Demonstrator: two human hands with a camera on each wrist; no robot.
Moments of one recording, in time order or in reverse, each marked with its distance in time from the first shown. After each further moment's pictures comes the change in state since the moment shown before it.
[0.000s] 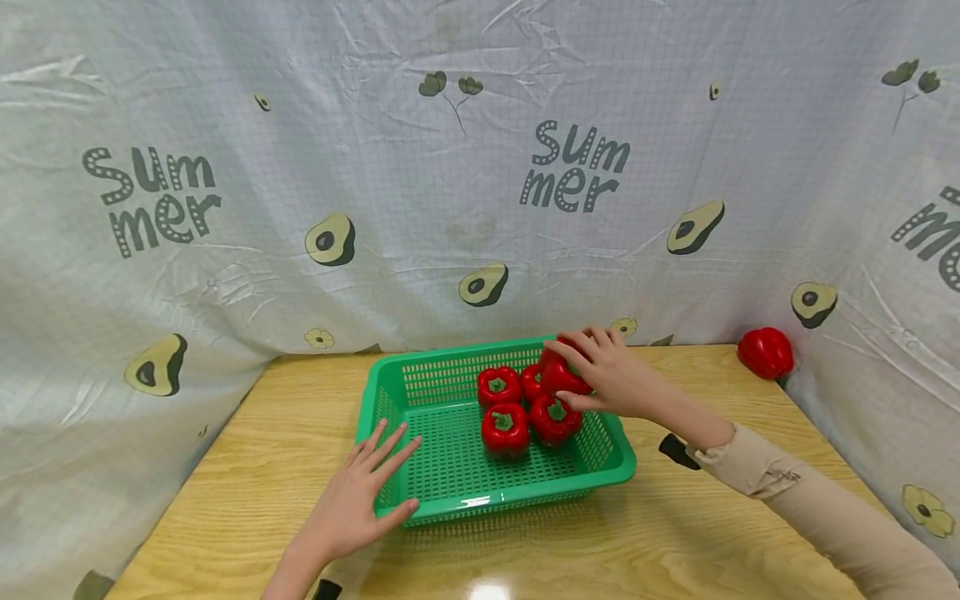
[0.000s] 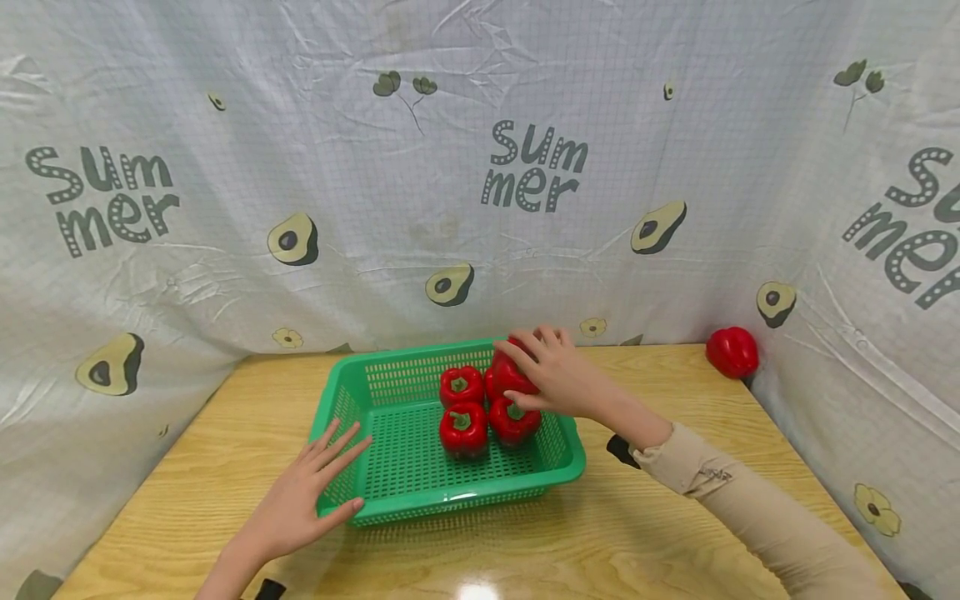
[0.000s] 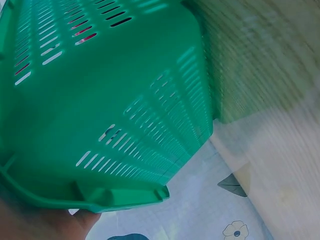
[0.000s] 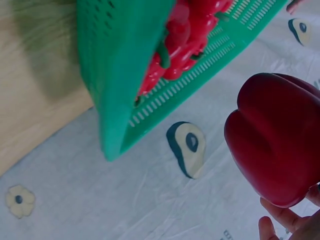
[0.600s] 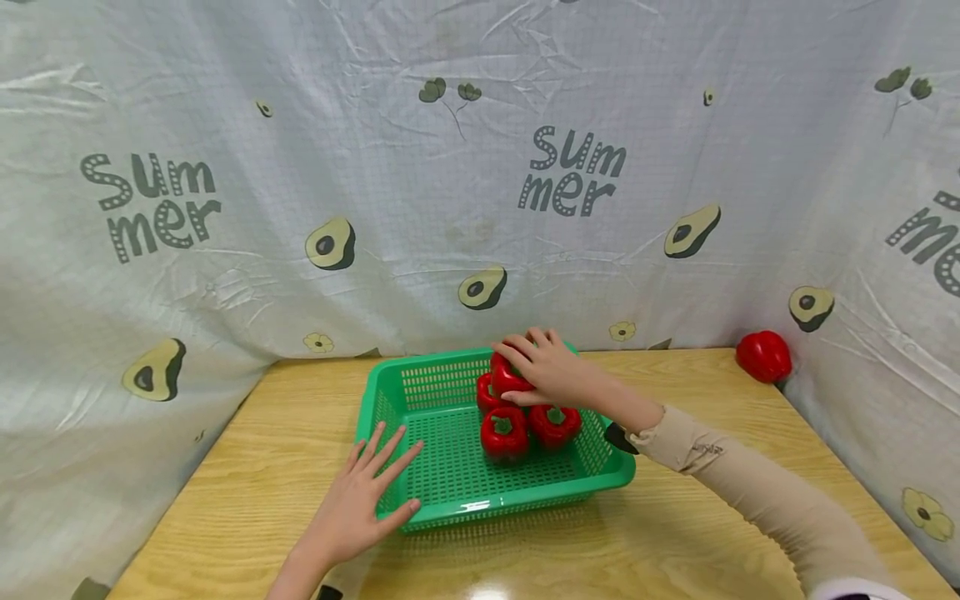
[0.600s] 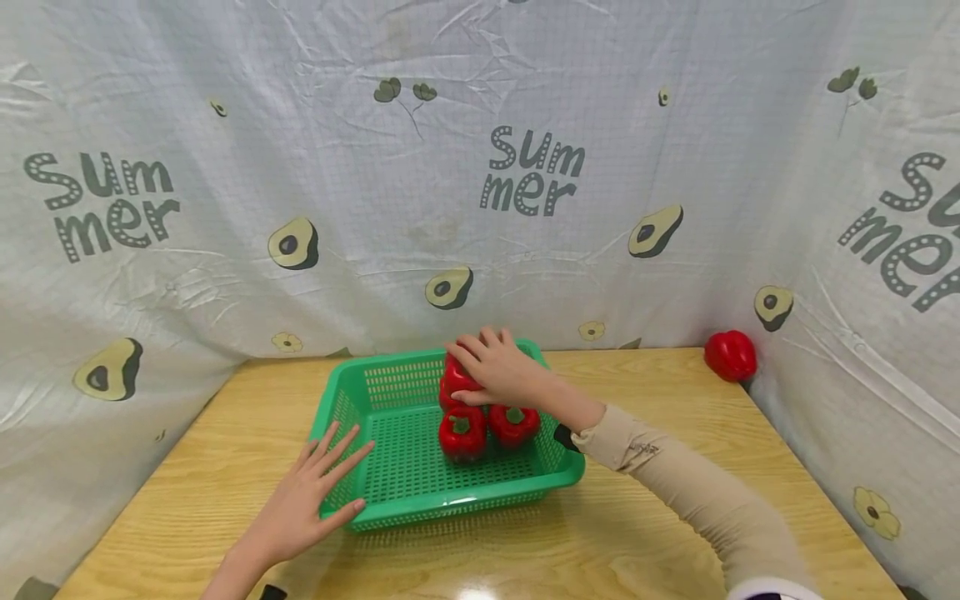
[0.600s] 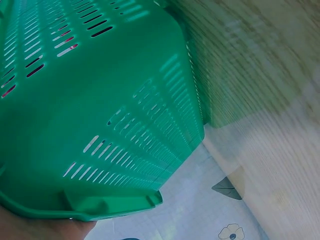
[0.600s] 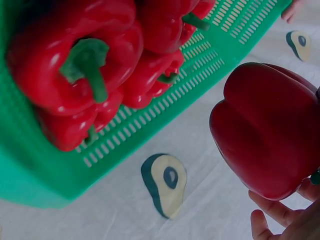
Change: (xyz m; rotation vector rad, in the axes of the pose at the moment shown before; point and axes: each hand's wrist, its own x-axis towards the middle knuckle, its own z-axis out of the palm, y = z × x) left_hand 0.000 0.000 0.005 0.026 -0.019 -0.028; right_hand 0.051 -0.020 0.032 -0.062 -0.087 -0.082
